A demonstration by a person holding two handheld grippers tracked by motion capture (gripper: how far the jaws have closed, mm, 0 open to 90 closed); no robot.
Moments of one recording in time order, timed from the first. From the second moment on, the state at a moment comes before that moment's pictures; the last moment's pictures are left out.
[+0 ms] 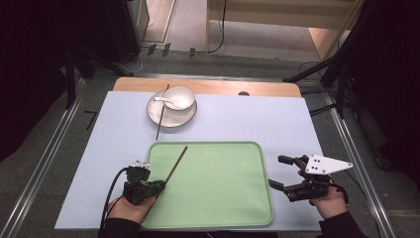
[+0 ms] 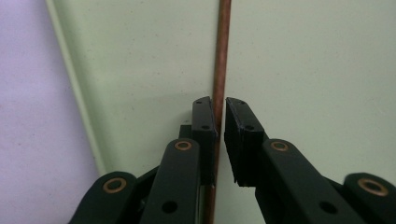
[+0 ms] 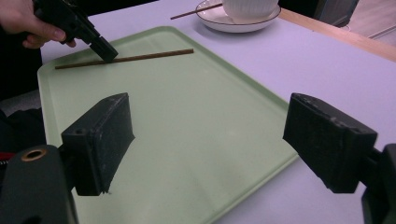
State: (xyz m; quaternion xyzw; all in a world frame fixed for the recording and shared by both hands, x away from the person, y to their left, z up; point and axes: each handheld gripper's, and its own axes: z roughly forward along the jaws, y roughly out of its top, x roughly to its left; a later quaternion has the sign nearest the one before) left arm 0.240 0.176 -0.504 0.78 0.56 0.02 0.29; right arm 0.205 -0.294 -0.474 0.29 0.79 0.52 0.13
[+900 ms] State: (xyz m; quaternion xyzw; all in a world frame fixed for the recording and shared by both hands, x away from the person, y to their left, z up) left arm 0.310 0.203 -0.462 0.79 0.50 0.02 0.36; right arm 0.201 -0.296 -0.474 0.30 0.79 0.52 0.13
